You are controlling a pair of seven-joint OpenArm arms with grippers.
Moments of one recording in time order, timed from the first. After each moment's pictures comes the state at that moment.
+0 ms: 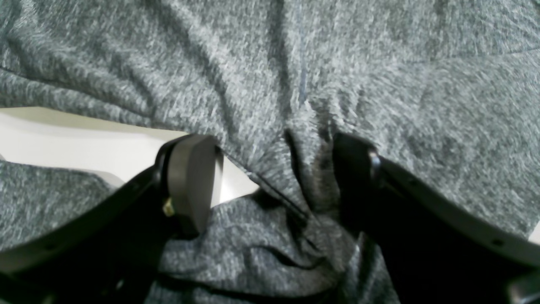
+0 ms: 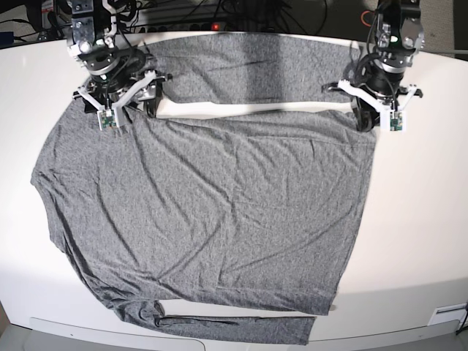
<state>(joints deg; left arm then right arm) 26.0 -7.6 -3.8 98.2 -12.4 -5.5 13.6 -26.1 13.6 6.8 95.0 5.9 10.8 -19.5</state>
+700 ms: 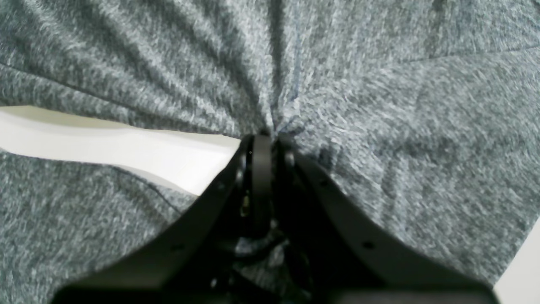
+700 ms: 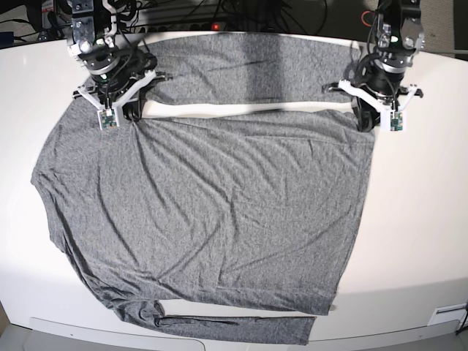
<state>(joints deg) 26.0 -7.6 -3.8 98.2 -12.4 -5.5 13.6 -26.1 13.6 6.8 95.0 5.9 10.8 -19.7</state>
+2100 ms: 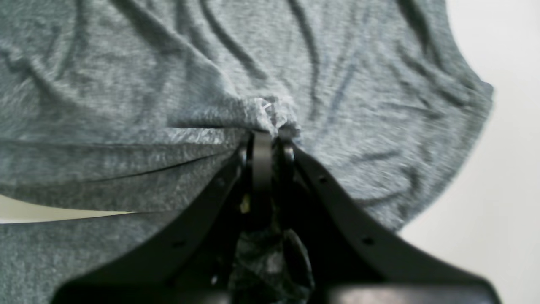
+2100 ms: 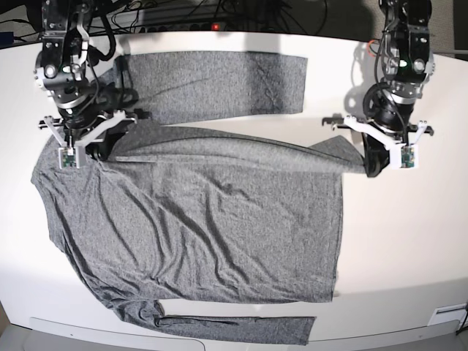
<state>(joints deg) 19.6 -7.9 -3.8 104.6 -12.4 -5.6 13.5 -19.6 13.8 15.1 105.4 10.5 11.0 -31.1</state>
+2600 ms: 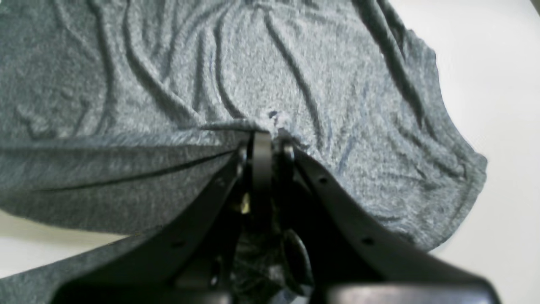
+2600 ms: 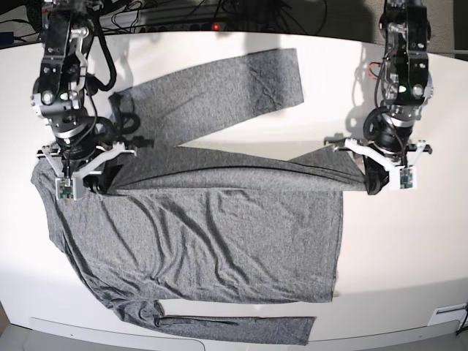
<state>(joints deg) 11.6 -7.9 -3.8 96.5 -12.4 -5.6 14.0 -11.1 13.8 14.2 103.2 10.7 11.0 -31.9</state>
